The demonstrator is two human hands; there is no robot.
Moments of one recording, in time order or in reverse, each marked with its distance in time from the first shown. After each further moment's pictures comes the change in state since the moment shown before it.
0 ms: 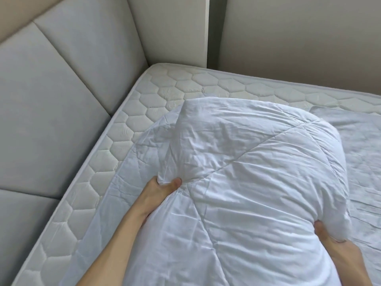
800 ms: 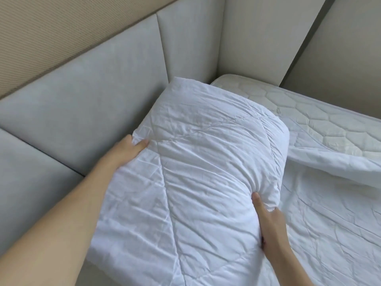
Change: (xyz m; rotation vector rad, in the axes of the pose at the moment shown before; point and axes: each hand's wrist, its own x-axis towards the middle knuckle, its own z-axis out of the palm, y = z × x) left_hand 0.083 -0.031 -0.344 0.385 0.380 -0.045; right_hand -0.079 -0.097 0.333 0.183 -0.356 -0.374
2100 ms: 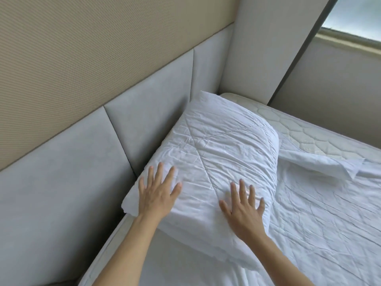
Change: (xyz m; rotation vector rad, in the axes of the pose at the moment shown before) left_hand -0.194 -0.105 0.028 0.469 0.197 0.356; right_hand -0.151 0.018 0.069 -1.256 -0.078 -0.499
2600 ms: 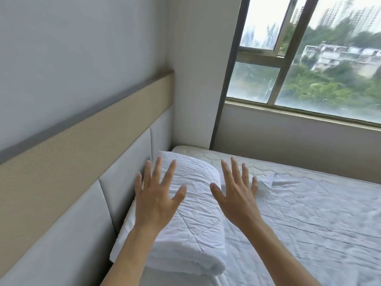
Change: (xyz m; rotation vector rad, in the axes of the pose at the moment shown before) left_hand -0.126 0.102 -0.266 -0.184 0.445 0.463; right_hand -0.201 -0.066 -0.267 0.099 0.566 0.045
